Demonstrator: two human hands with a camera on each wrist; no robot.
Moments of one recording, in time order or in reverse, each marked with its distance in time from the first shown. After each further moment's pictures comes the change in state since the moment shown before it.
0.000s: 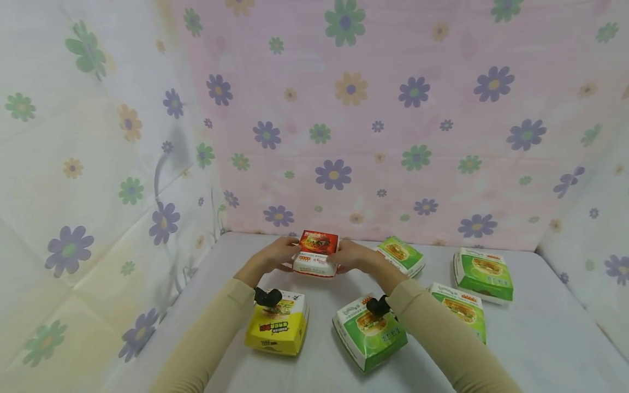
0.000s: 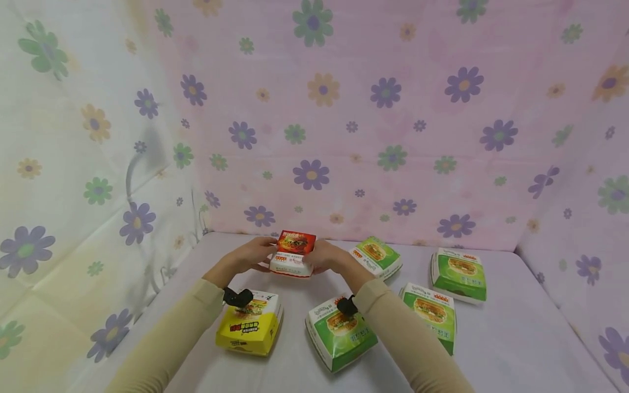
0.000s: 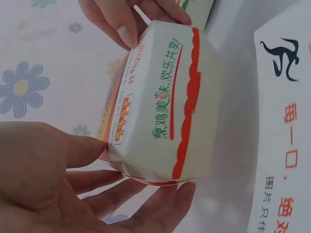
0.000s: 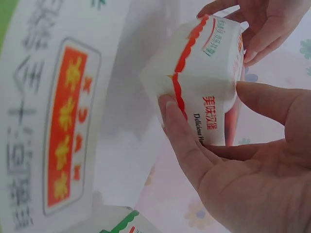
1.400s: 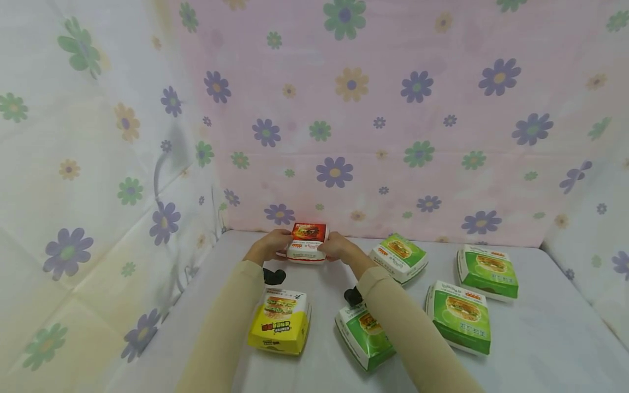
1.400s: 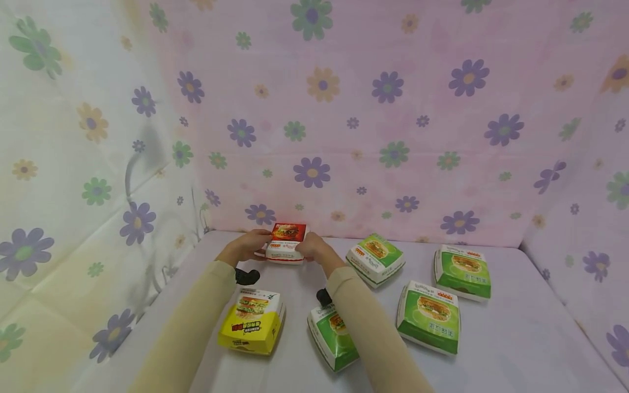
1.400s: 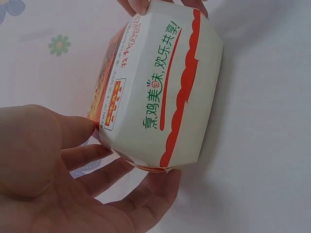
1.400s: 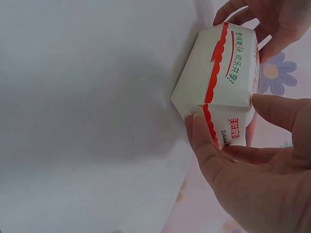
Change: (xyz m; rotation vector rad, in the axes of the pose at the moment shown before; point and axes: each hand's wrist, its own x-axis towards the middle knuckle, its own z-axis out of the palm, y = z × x) left_hand 0.049 -0.021 -0.027 -0.145 0.067 -0.140; right_hand 0.062 -0.002 0.021 0.082 0.151 0.078
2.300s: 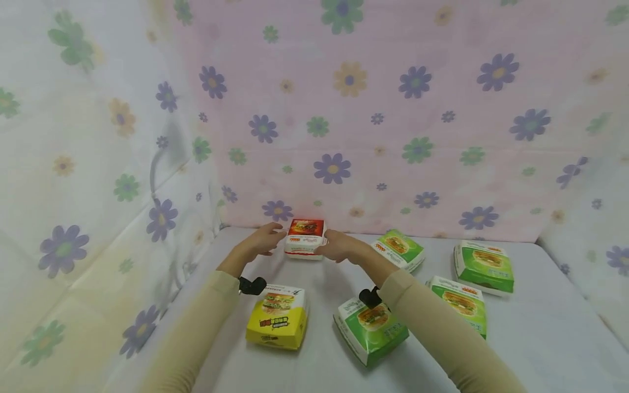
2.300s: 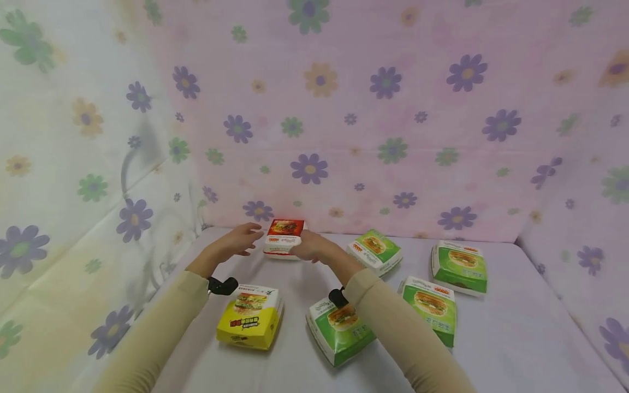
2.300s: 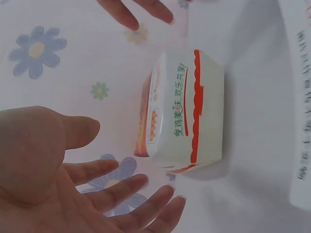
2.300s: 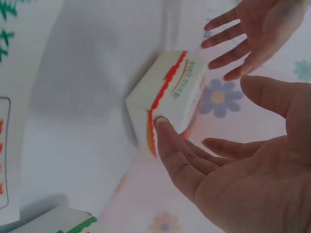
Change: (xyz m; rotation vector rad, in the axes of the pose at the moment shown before) left_hand -0.046 0.009 -0.020 0.229 -0.040 0.130; right_hand -0.066 -0.025 -0.021 -0.267 -0.138 -0.082
